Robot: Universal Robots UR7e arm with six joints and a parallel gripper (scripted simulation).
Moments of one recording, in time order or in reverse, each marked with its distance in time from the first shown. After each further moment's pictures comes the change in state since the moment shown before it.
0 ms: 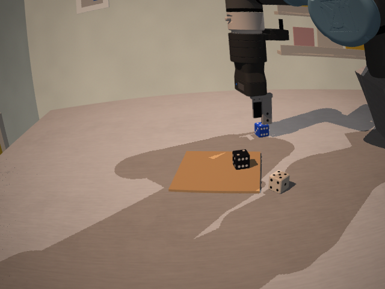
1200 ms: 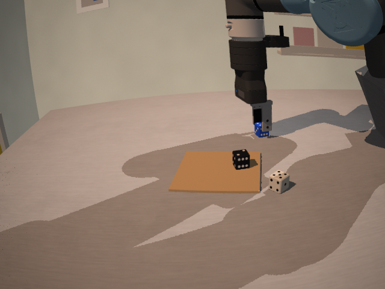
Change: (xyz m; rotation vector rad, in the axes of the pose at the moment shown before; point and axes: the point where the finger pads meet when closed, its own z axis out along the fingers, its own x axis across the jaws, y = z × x) arm 0.000 0.000 0.015 0.000 0.000 0.000
